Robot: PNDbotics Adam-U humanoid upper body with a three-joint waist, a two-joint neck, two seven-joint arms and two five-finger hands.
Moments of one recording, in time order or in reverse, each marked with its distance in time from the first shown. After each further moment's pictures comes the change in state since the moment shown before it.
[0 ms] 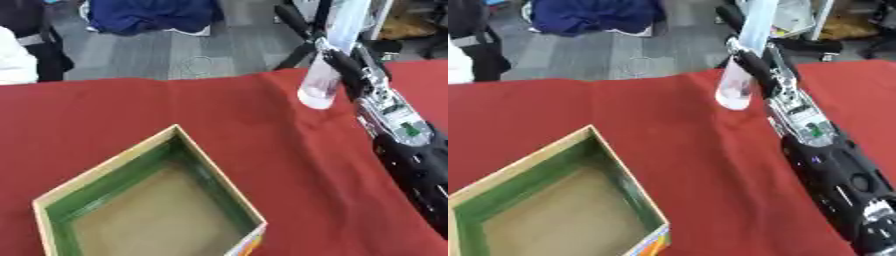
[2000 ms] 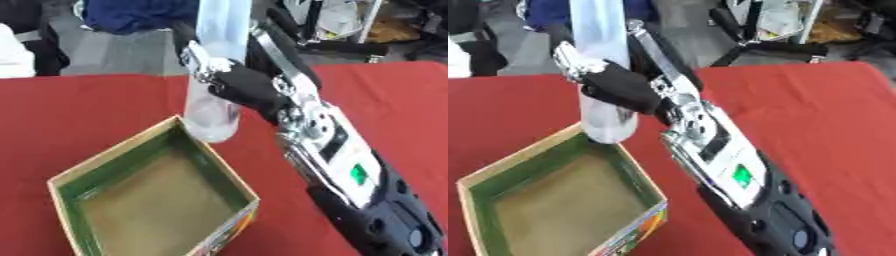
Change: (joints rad) left arm 0.072 0.001 0.056 0.000 0.007 0.053 0.098; right arm 0.128 0.360 0.302 -0.642 0.209 0.230 0.020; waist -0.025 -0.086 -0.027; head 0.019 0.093
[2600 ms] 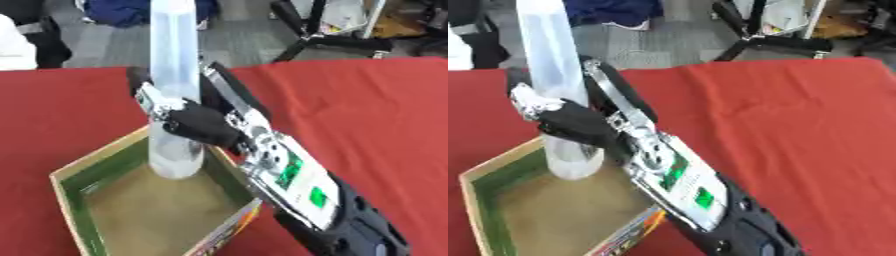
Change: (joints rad) left arm 0.002 0.000 0.039 0.000 0.000 -0.009 0.044; right arm 0.028 0.054 0.096 0.100 0.004 -0.044 -0.036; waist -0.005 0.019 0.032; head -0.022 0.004
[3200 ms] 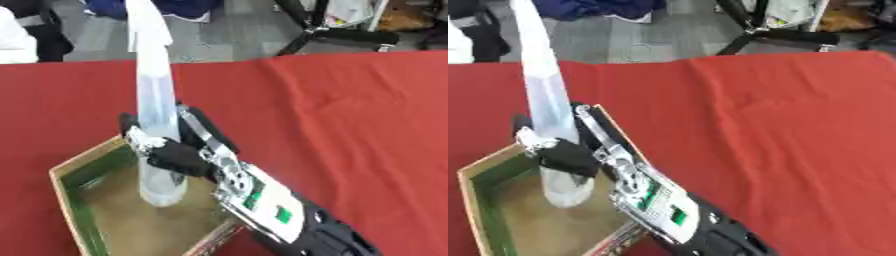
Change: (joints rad) left arm -0.005 -0.001 0.003 0.000 0.000 -0.008 0.005; right arm 0.041 0.043 0.071 0.197 0.011 -0.128 -0.046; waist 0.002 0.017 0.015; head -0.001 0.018
